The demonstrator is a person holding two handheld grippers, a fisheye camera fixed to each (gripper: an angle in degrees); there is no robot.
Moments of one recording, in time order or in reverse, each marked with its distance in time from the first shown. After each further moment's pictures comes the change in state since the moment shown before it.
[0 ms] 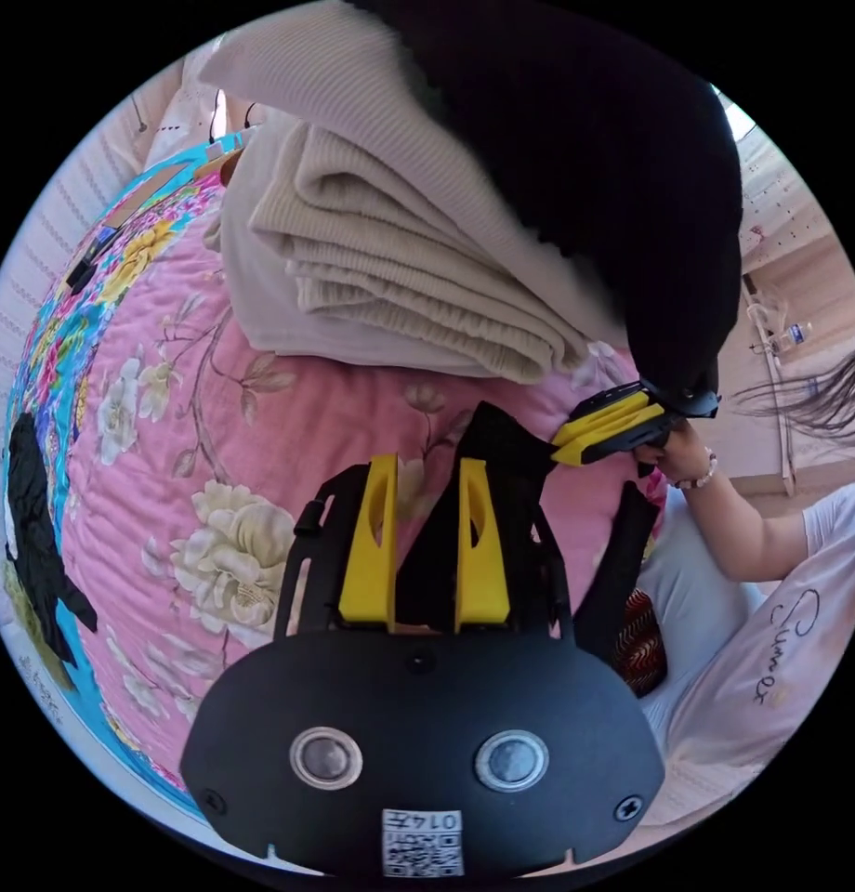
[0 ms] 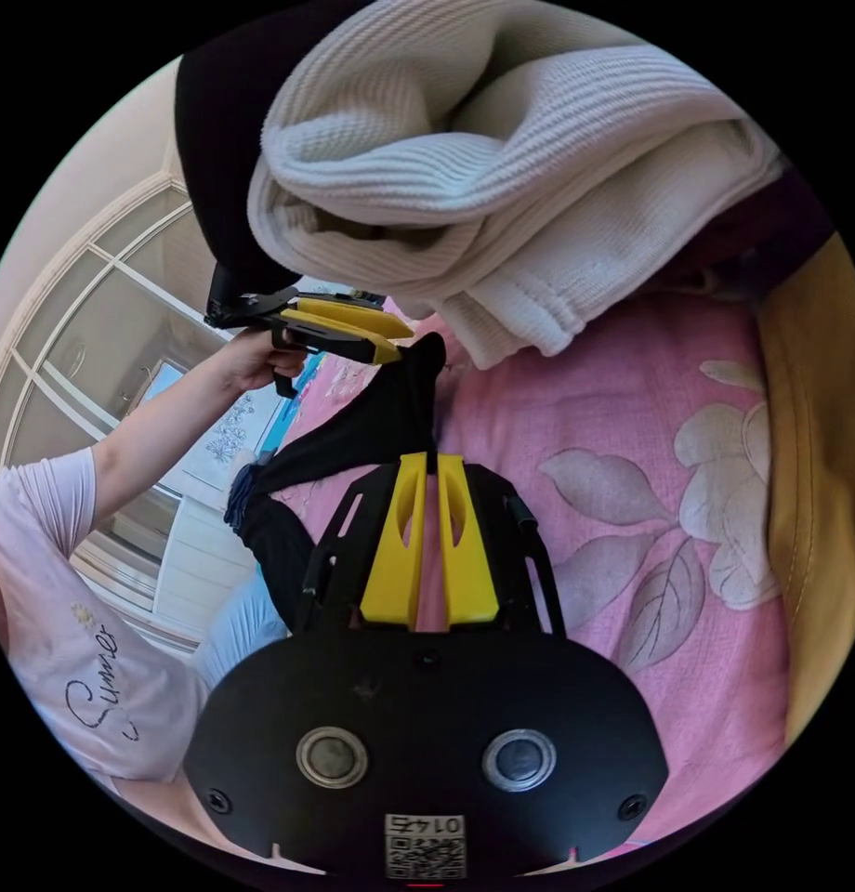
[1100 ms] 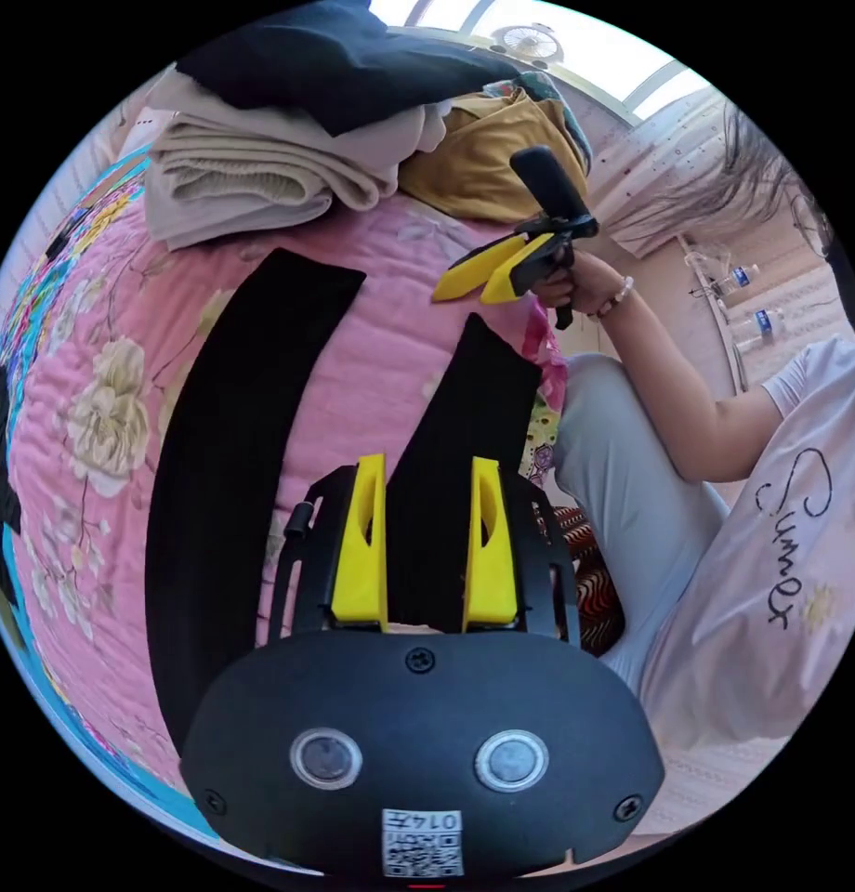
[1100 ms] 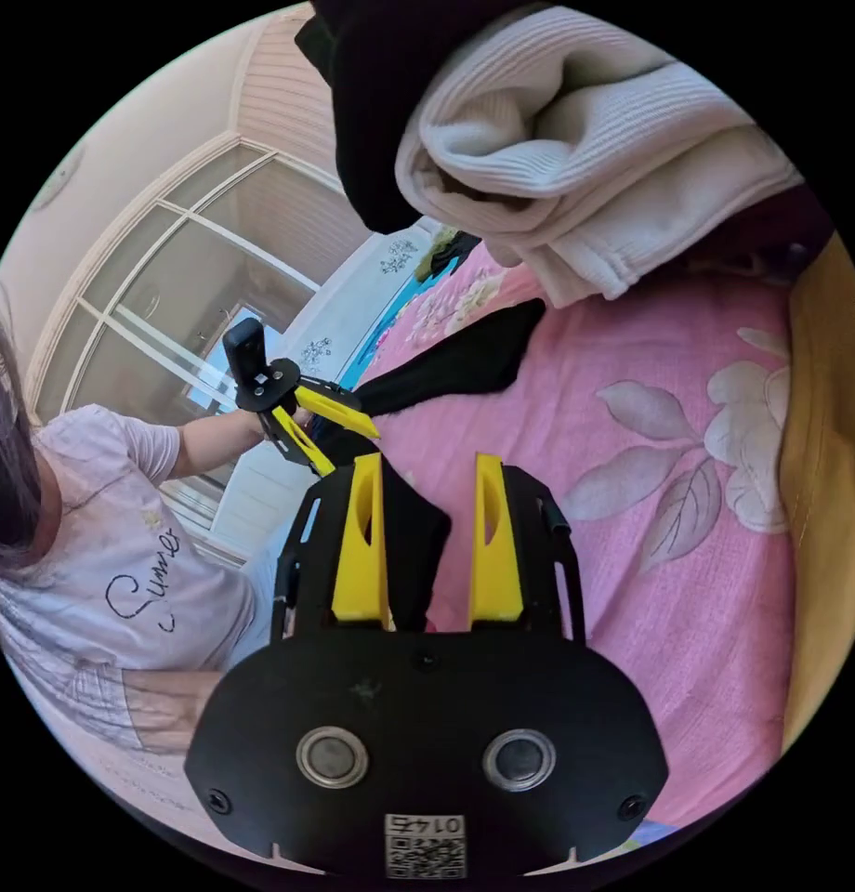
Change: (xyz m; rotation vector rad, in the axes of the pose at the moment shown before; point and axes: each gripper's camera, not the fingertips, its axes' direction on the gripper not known) left arm 0.153 0.227 -0.090 0.000 0.113 0.019; right arm -0.004 0.036 -0.042 -0.156 -0.245 -0.138
